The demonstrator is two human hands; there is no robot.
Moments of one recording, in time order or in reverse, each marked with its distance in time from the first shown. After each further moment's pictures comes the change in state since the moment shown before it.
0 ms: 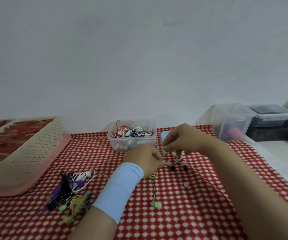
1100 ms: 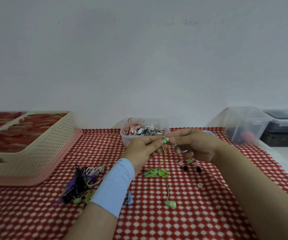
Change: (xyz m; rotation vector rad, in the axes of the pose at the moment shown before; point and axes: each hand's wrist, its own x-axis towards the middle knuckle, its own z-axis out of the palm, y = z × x) left_hand -0.001 -0.039 -0.006 -1.051 0.134 0.040; right_hand 0.005 -0.006 0.022 0.801 -0.240 0.028
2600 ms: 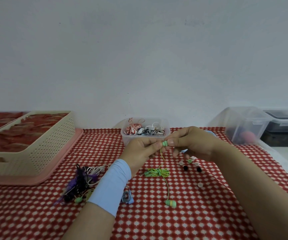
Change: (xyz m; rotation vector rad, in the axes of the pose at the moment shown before) left_hand 0.001 -0.009 -0.011 0.041 -0.051 0.043; right_hand -0.004 -0.005 0.006 -0.255 0.045 -0.042
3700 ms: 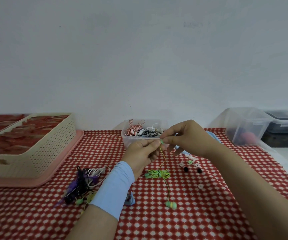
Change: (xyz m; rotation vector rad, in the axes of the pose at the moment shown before) left_hand -0.003 0.007 0.011 -0.333 0.061 -0.165; right_hand -0.002 -0.016 0.015 -0.309 0.251 -0.238
